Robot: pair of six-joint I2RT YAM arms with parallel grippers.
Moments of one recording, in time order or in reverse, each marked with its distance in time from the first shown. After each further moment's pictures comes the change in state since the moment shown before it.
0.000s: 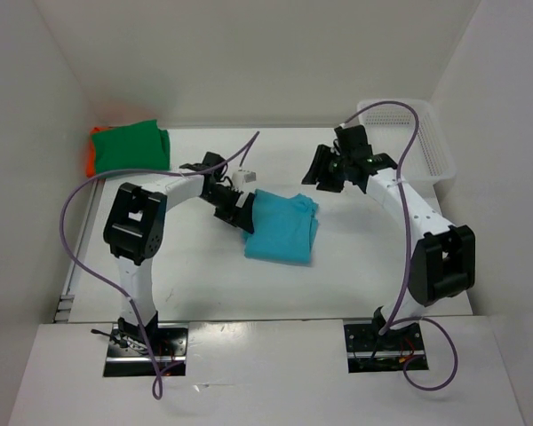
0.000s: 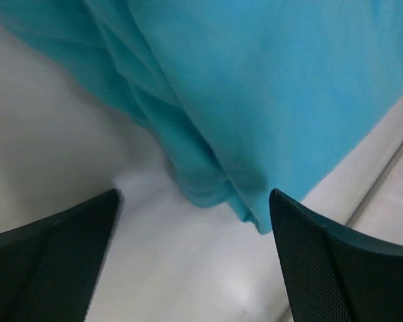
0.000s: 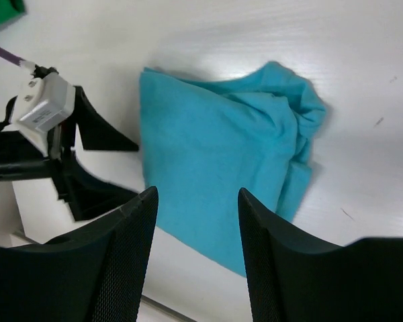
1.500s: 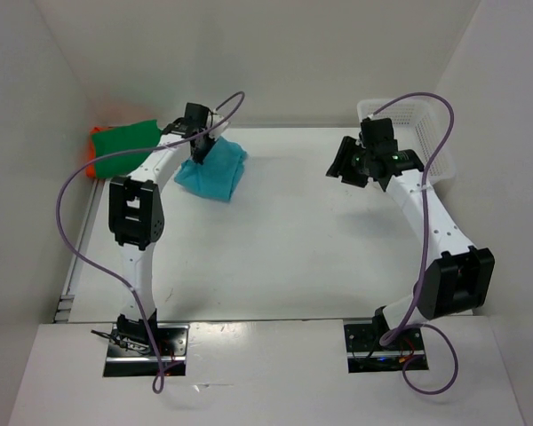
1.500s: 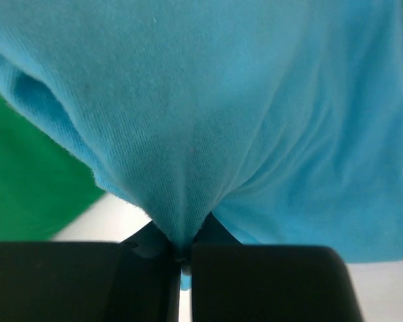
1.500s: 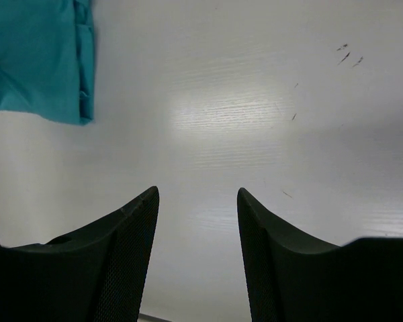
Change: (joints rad) left arm 0.109 0.185 0.488 -0.035 -0.789 0.223; right arm -0.092 -0.125 0.048 -0.153 0.119 -0.035
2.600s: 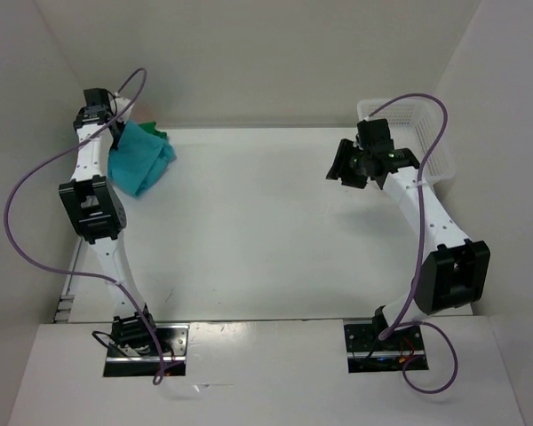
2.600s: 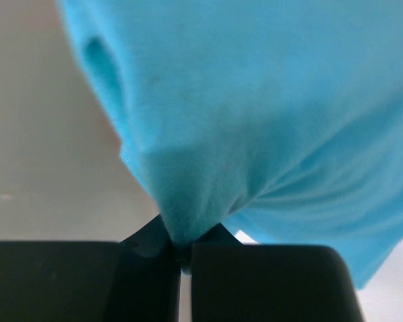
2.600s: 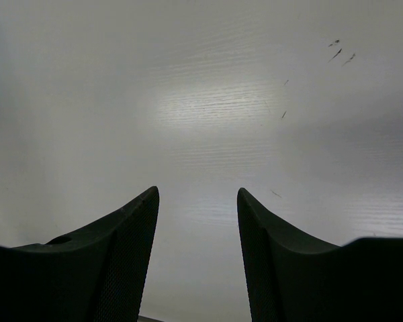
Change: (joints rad) left arm 0.467 0.106 0.292 -0.079 -0.071 0.190; right arm 0.000 0.041 0.000 -0.011 0.012 -0.035
